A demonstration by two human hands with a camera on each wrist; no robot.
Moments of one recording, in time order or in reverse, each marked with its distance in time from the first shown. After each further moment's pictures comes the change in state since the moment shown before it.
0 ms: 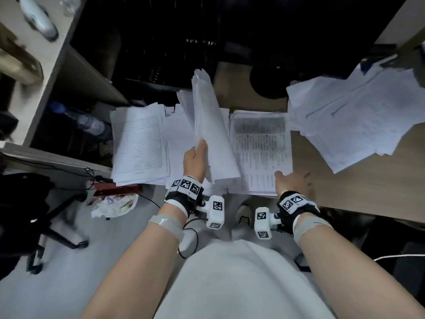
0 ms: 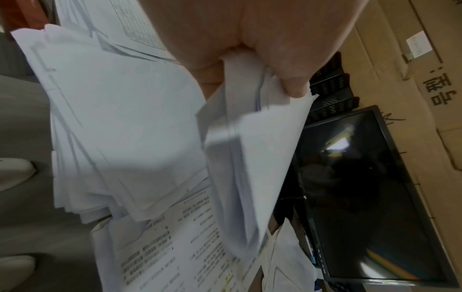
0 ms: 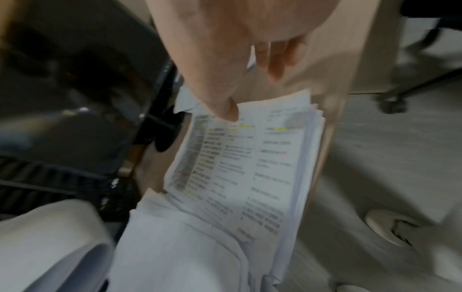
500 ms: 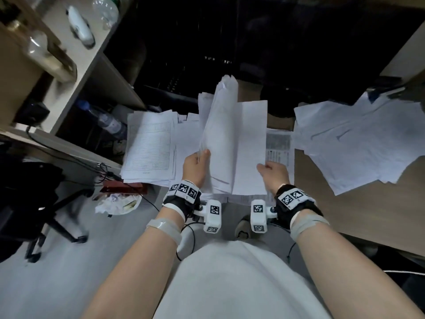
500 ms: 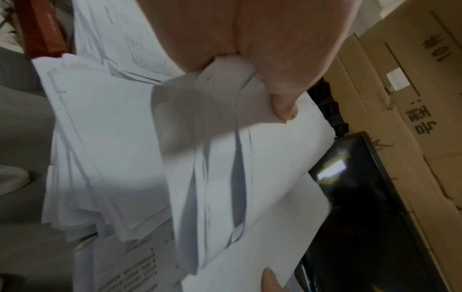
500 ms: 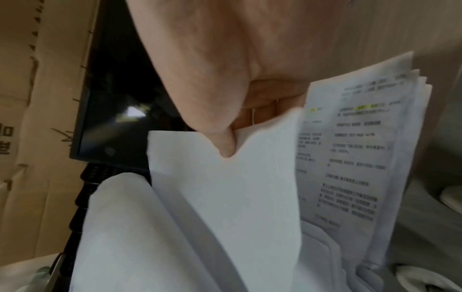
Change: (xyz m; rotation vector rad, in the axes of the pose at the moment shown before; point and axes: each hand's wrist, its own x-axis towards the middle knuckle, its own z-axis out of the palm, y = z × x) left_hand -0.010 0.004 -0.012 0.149 0.063 0.087; right_hand -0.025 -0.061 -0.022 0.332 -0.312 -0.475
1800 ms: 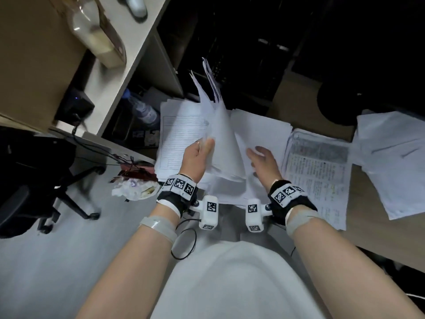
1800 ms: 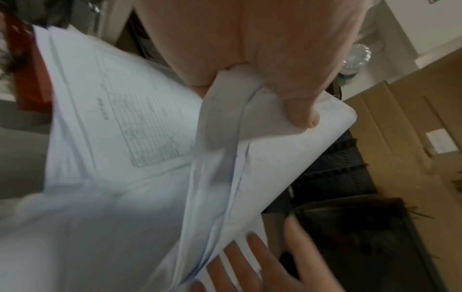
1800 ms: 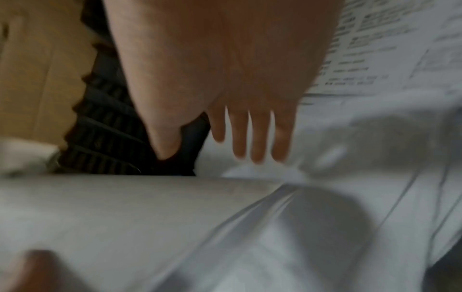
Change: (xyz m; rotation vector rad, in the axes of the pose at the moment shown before) left_hand 0.093 -0.022 -0.143 -0.197 -0.077 -0.075; right_hand 0.025 -0.103 0.171 0.118 -0.176 0.131
